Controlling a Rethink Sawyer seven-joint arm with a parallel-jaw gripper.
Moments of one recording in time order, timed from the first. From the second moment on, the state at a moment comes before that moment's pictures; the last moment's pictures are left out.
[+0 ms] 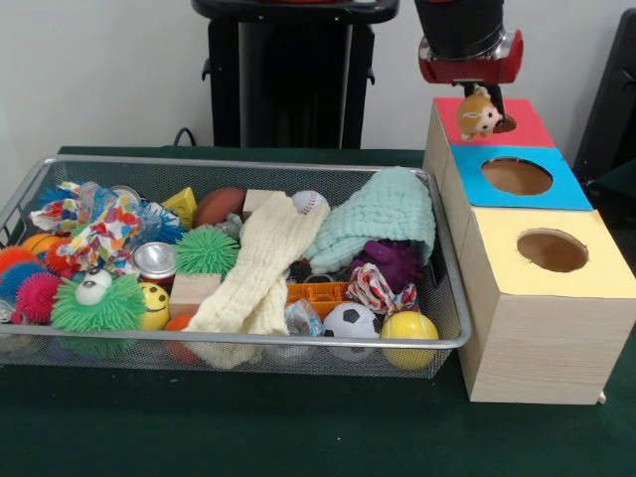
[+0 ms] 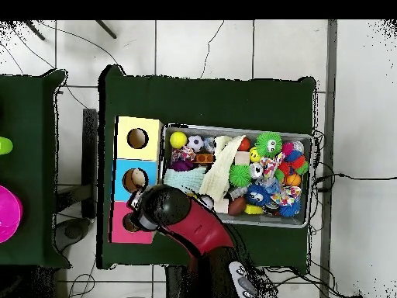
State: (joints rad) arm -0.14 -0.76 0.08 2.10 0.62 0.57 1.59
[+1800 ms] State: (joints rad) arm -0.06 -0.70 0.07 2.20 0.79 0.68 1.68
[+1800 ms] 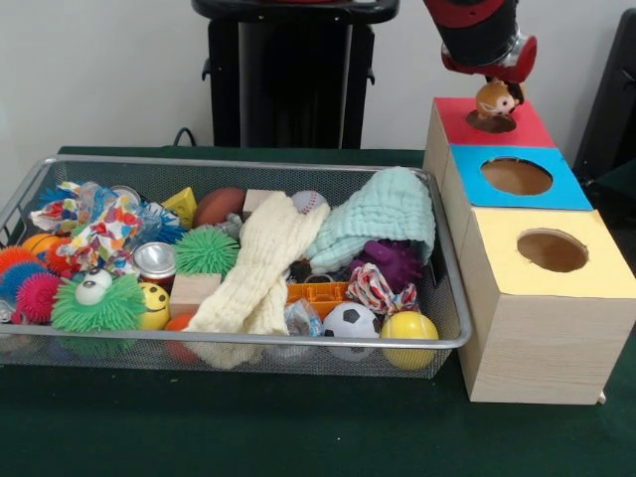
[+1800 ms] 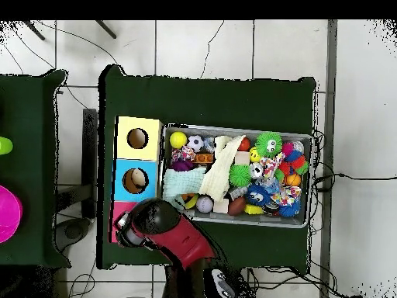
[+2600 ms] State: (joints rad) arm -0.06 -0.66 0.08 2.20 0.81 0.68 1.68
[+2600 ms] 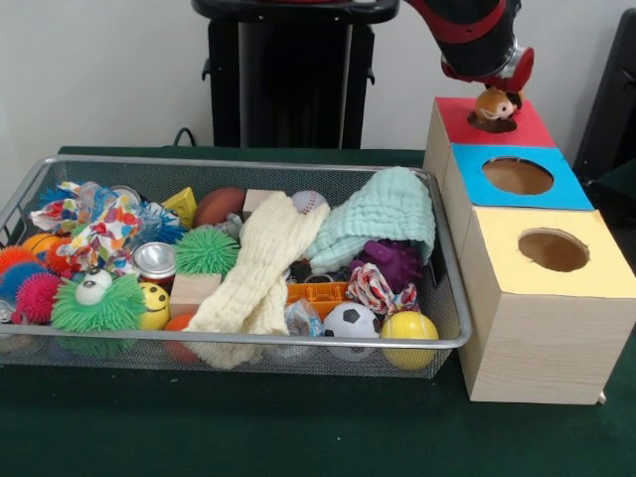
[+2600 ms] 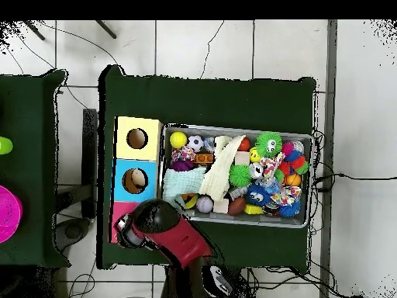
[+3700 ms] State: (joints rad) arm 0.01 -0.66 0.02 2.10 0.62 0.71 1.68
